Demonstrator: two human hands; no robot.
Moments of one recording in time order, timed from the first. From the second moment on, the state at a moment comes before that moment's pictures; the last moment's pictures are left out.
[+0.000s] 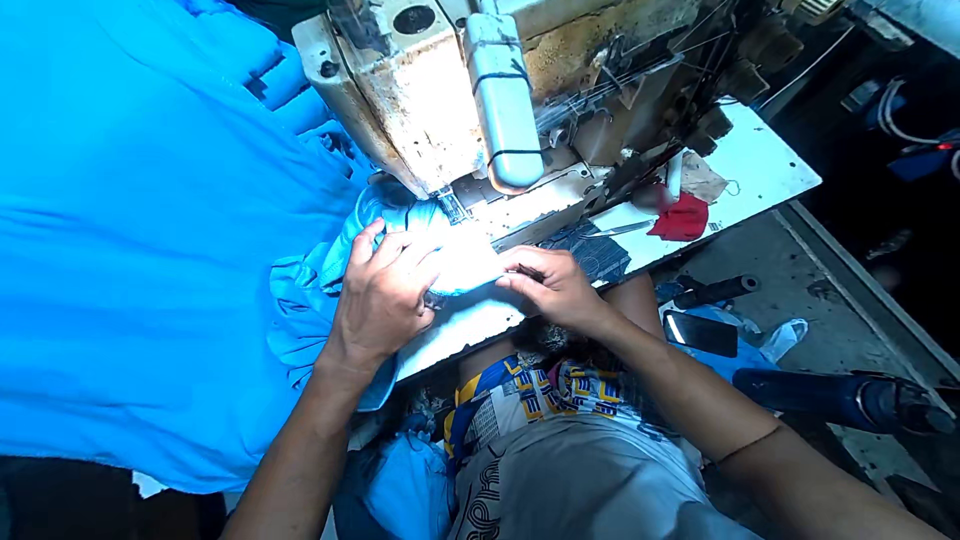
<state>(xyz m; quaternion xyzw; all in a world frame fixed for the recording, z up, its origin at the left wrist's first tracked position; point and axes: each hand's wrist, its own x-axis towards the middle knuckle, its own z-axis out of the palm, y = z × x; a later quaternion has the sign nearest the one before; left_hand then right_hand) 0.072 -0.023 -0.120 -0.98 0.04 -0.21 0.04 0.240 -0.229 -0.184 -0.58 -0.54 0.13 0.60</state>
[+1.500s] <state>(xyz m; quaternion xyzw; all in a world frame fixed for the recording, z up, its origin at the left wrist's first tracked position) 0.081 -0.029 -0.144 -0.94 -0.05 -0.34 -0.03 0.236 -0.195 -0.169 -0.63 -0.50 0.07 0.59</state>
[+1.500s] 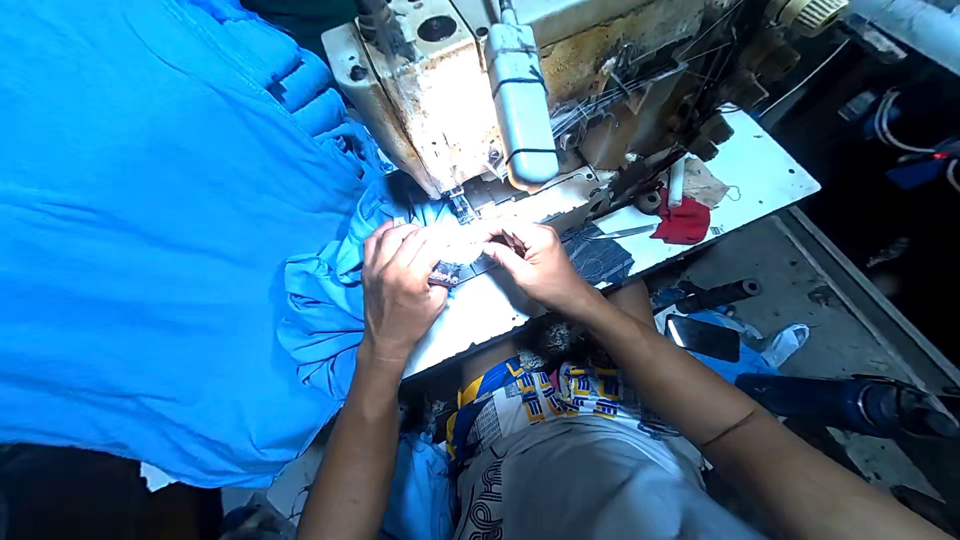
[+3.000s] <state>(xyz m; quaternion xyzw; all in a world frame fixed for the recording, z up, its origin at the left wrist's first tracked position) 0.090 -0.055 -0.194 -0.88 -0.17 -0.45 -0.03 0.510 -0.333 -0.041 -0.59 -0.38 0.13 0.70</state>
